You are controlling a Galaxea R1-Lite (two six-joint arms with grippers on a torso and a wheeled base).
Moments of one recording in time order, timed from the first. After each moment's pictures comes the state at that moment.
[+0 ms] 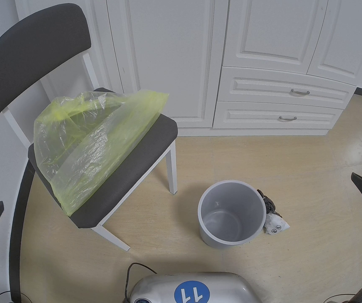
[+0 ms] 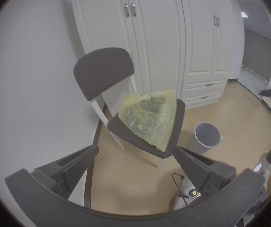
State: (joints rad) left arm -0.15 0.67 -0.73 0.36 0.18 0.13; right arm 0.16 0.84 -0.50 -0.20 -0.08 0.00
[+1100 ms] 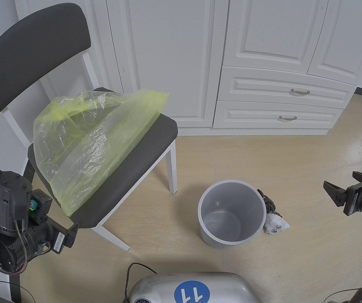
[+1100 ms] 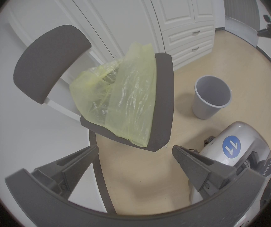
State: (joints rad) left arm -0.59 1.26 -0.51 -0.06 0.59 0.16; right arm 0.35 1.08 -0.43 -0.38 -0.32 0.01
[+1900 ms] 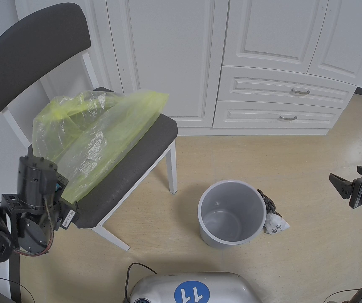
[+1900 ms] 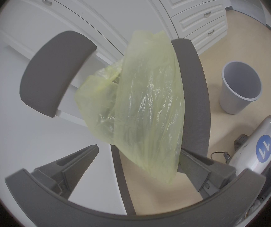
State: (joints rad) left arm -0.50 1.49 -0.53 -0.36 0.75 0.36; right arm 0.28 1.06 -0.45 -0.38 -0.26 0.01
